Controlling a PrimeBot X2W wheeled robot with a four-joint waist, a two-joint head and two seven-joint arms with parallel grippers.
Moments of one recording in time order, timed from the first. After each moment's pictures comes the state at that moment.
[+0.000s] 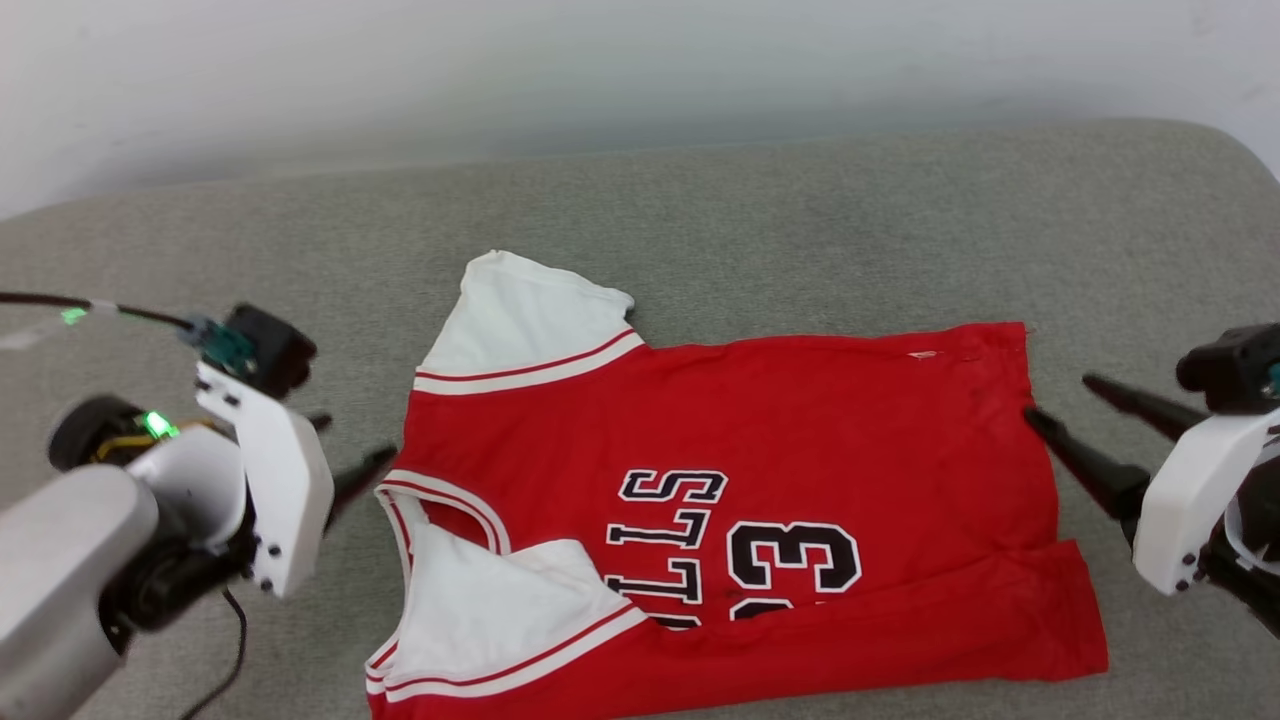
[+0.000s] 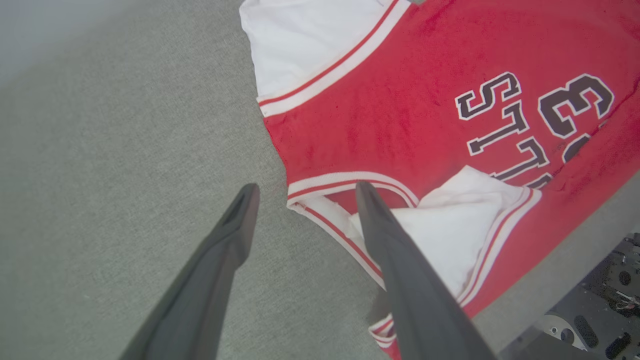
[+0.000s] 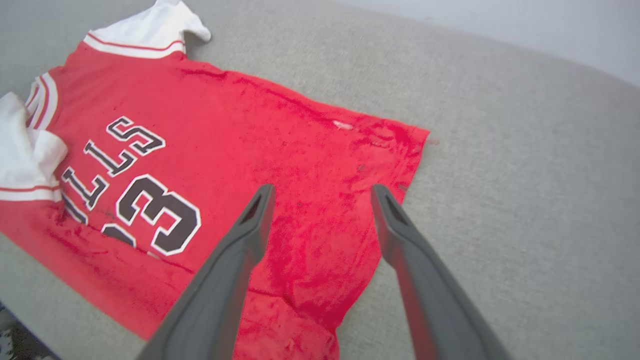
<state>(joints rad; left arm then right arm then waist) -0.69 0.94 -0.97 0.05 -1.07 0.01 0.45 -0.49 -0.80 0.72 0.22 0.90 0.13 0.19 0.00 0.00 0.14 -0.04</state>
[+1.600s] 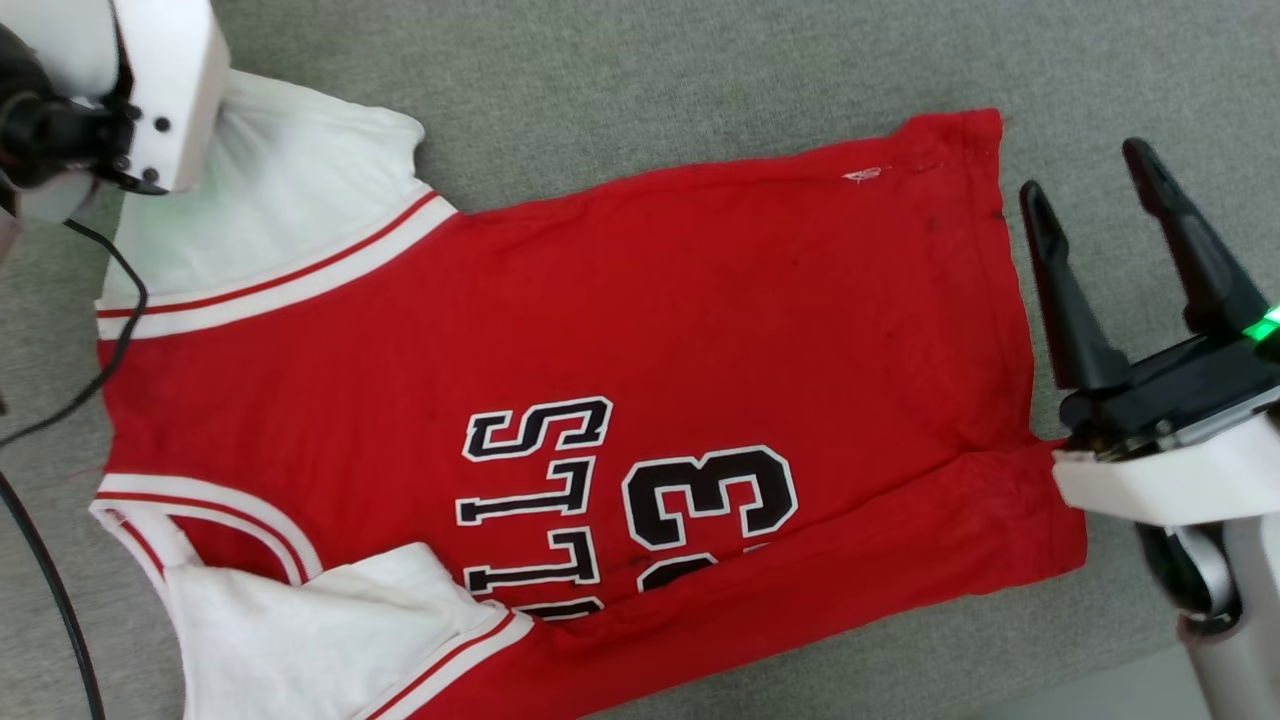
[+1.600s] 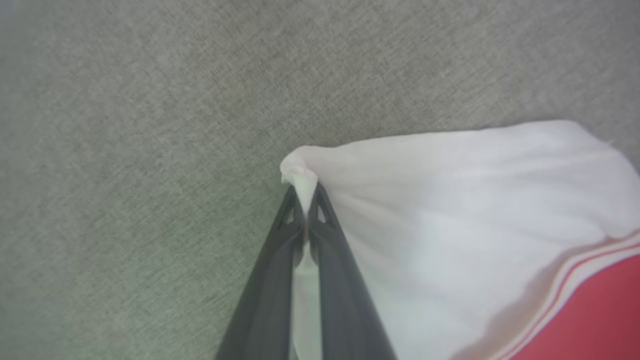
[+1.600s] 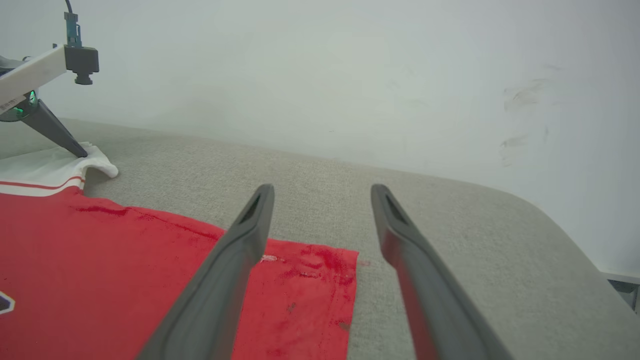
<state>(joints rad) -1.38 0.75 -0.99 0.52 -1.00 -0.06 1.01 -0.35 -0.33 0.19 -0.08 0.28 0.13 -0.26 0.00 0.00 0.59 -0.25</state>
